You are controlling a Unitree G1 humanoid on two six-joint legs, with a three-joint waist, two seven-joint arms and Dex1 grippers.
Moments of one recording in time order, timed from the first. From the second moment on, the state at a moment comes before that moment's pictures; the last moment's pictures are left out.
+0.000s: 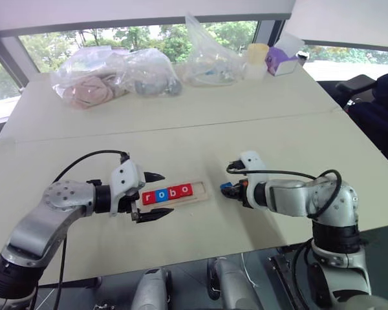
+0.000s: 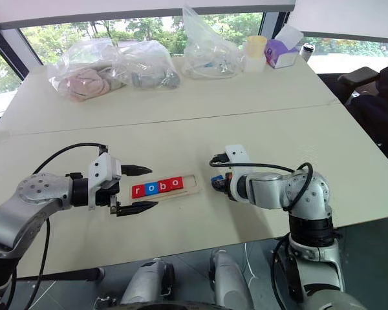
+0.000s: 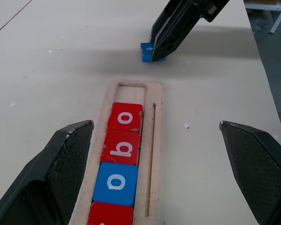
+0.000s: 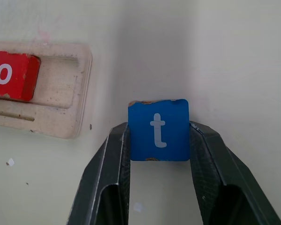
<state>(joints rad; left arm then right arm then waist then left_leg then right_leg) -0.16 0.82 -0.02 -0.47 -0.47 0.52 -0.98 -0.52 -0.39 -0.08 -0.25 1.48 1.59 -0.76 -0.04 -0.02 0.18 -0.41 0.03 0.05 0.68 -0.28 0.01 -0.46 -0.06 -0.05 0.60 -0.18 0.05</state>
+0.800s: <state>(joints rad) -0.16 0.81 -0.03 -0.49 -0.47 0.54 -0.96 -0.59 -0.71 0.30 -0.22 1.96 1.11 -1.18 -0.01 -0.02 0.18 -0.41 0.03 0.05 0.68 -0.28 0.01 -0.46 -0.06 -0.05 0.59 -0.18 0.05</state>
